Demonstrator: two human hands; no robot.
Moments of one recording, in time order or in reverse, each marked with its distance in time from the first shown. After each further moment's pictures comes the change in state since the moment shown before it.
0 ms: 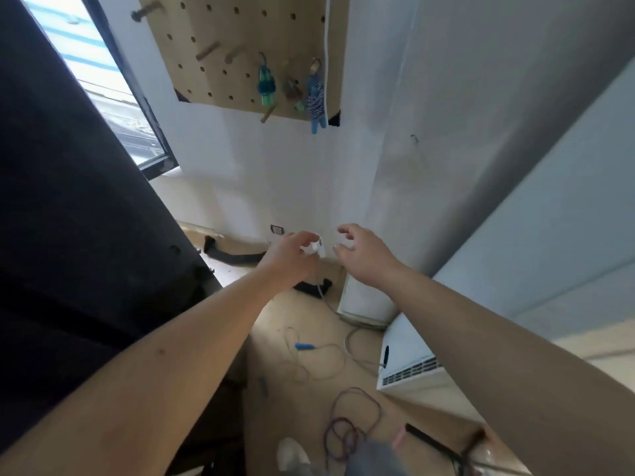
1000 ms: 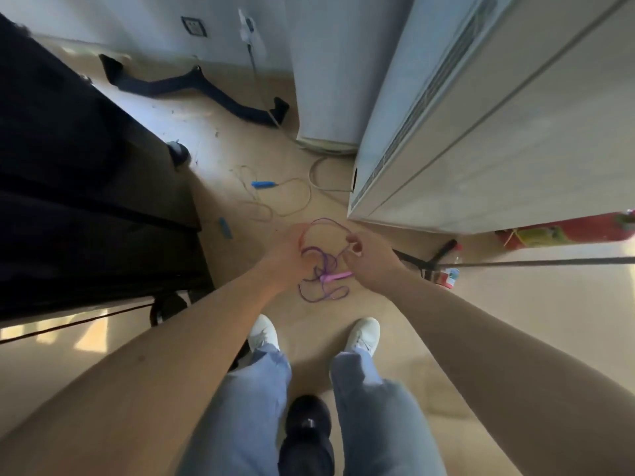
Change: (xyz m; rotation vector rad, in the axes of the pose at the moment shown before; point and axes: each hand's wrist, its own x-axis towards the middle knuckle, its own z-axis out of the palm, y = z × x) left_hand -0.166 -0.138 0.378 -0.051 -0.416 -0.284; right_hand -0.202 0.370 0.203 0.047 -0.272 0.499
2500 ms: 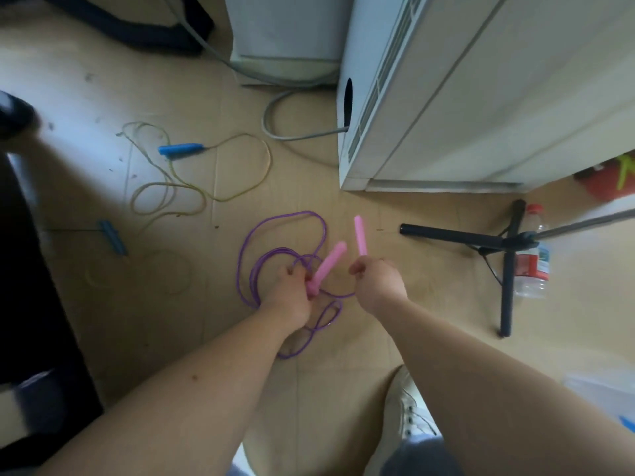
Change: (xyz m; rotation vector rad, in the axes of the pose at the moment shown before) left_hand 0.329 -0.328 0.295 0.384 -0.082 0.041; right_hand 0.332 0.277 0.278 0.051 0.269 0.251
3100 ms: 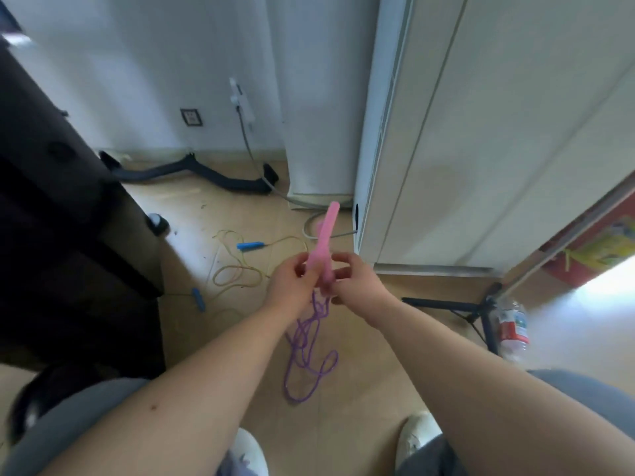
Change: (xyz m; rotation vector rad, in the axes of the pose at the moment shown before) left_hand -0.183 0.069 -0.138 -0.632 0.539 0.280; right_hand -0.182 -0.094 -0.097 0.636 -0.120 -0.444
